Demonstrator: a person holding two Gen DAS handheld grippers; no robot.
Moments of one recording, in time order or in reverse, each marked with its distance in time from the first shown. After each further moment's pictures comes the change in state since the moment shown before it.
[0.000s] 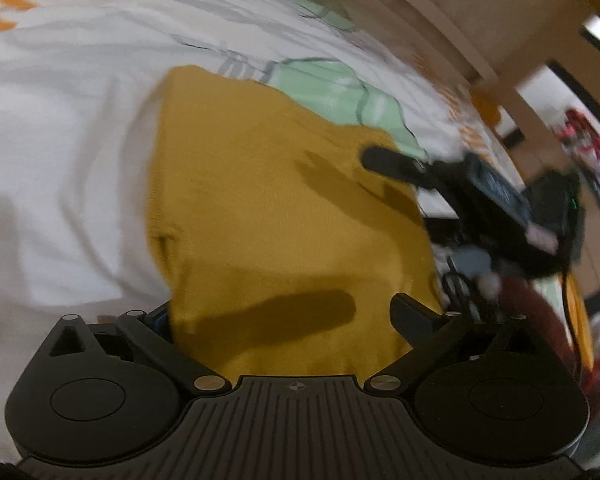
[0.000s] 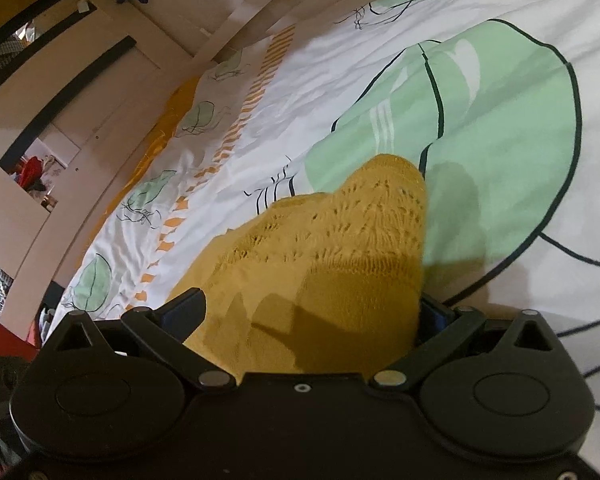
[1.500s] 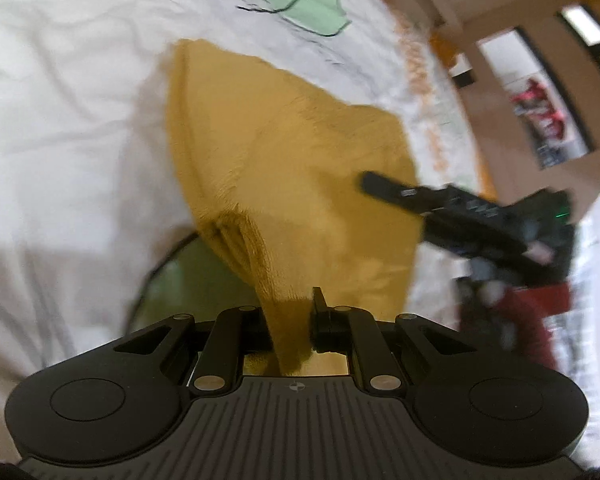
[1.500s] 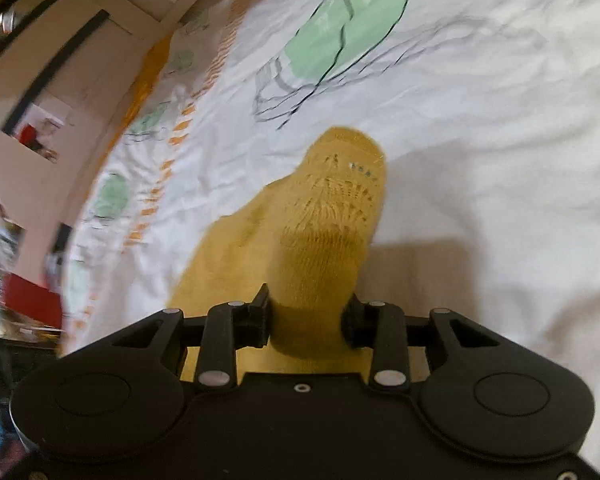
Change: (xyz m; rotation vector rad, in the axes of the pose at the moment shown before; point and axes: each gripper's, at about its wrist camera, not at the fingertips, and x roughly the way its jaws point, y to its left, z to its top) left arm -0.081 -0.054 -0.156 -0.138 0.197 -0.124; right arm -0.186 0.084 -0.159 0.095 0.112 -0.194
